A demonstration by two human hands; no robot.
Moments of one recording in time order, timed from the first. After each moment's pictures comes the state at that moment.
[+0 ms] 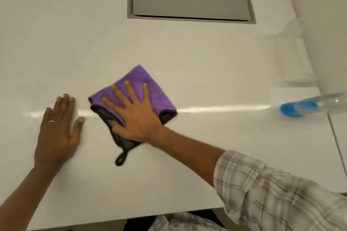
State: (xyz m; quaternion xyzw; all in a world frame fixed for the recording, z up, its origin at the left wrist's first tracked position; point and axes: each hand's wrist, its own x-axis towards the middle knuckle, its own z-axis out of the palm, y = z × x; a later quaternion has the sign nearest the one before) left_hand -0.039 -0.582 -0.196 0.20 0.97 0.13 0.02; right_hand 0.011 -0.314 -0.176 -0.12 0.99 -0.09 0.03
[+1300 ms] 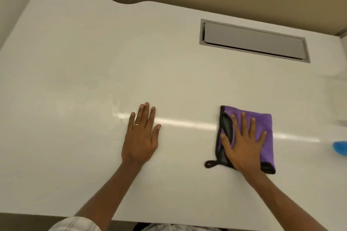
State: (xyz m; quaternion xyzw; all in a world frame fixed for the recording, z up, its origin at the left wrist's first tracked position) left_hand -0.033 -0.576 -0.192 0.20 0.97 0.12 0.02; right_hand 0.092 -0.251 -0.171 0.22 0.97 -0.02 0.06
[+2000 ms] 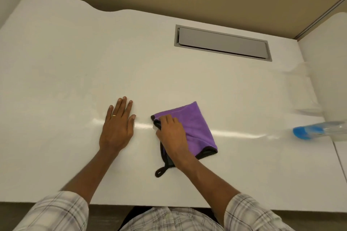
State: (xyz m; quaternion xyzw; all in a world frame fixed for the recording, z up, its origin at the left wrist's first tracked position) left_hand -0.032 -0.576 -0.184 0.19 0.97 0.14 0.02; right_hand 0.046 -0.383 -0.136 0.08 0.98 -0.13 0.08
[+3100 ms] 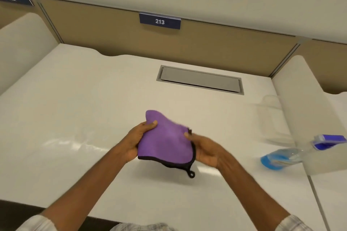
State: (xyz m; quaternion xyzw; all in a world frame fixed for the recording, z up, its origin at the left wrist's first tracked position) left_hand 0.039 -0.391 -0.012 -0.14 0.55 0.73 0.38; right_hand 0.106 -0.146 -0.027 0.25 0.45 -0.82 0.26
